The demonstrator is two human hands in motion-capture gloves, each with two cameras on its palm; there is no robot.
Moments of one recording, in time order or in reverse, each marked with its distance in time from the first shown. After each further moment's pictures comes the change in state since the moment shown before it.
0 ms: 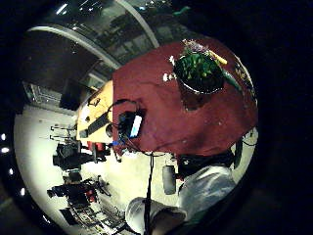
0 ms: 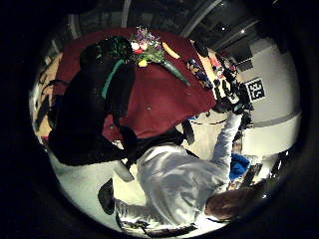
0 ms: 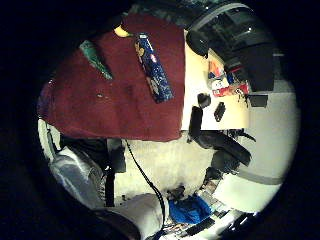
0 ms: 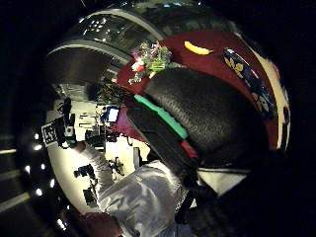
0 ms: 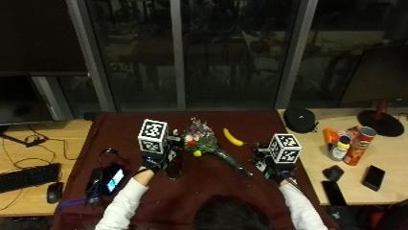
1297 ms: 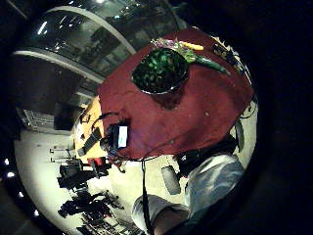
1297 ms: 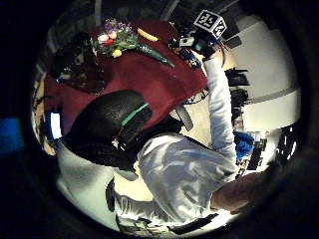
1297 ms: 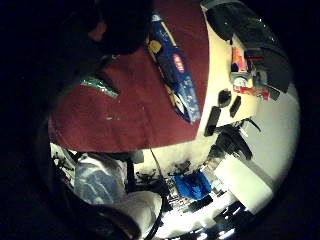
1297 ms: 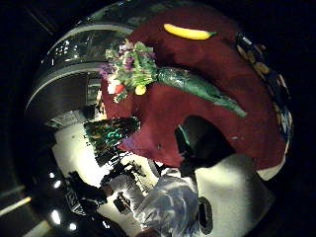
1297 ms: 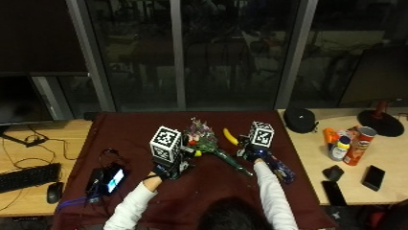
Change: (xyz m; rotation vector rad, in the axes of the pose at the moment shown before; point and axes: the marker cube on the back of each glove) left arm 0.053 0.008 0.023 -0.004 0.075 0.233; right arm -0.025 -0.157 0.076 -0.267 -0.094 0.188
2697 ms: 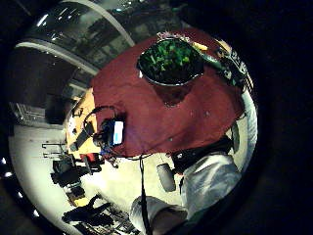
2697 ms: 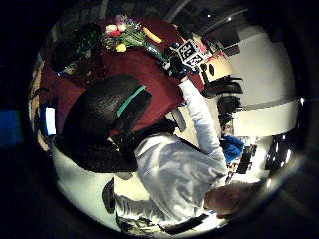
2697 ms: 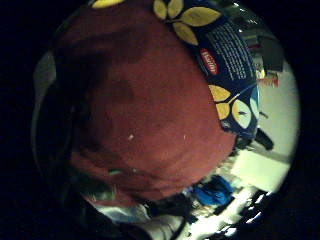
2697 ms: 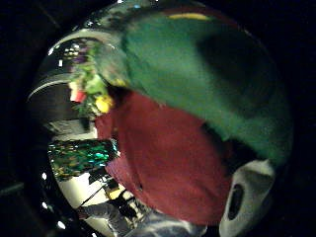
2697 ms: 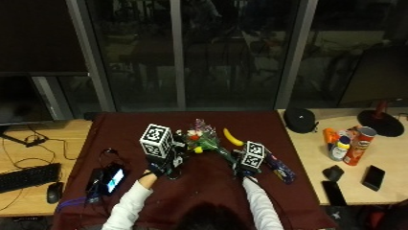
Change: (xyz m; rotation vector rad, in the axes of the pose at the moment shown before) left arm -0.031 -0.004 0.008 -0.009 0.102 -0.058; right arm -0.025 0.003 0.089 0.397 -0.006 0.090
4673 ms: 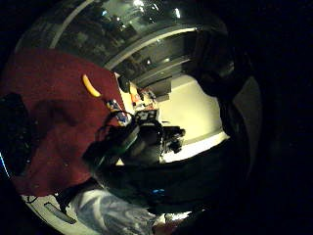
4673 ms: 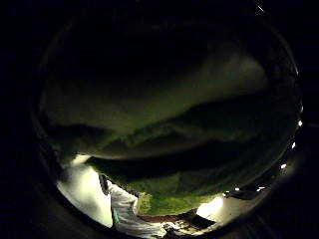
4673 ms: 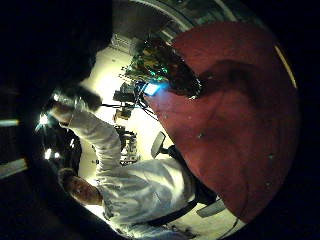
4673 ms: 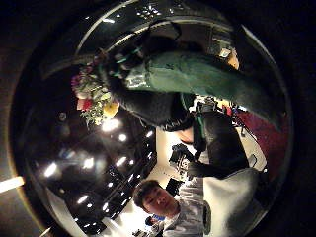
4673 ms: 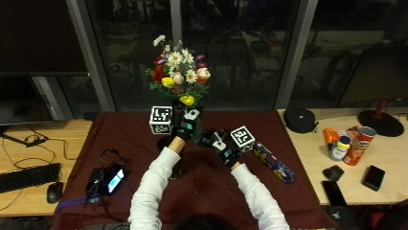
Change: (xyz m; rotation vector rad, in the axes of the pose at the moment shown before) left arm 0.058 -0.143 -0.072 0.354 1.445 -0.101; right arm -0.150 0.055 -0.136 -0.418 -1.300 -0.641
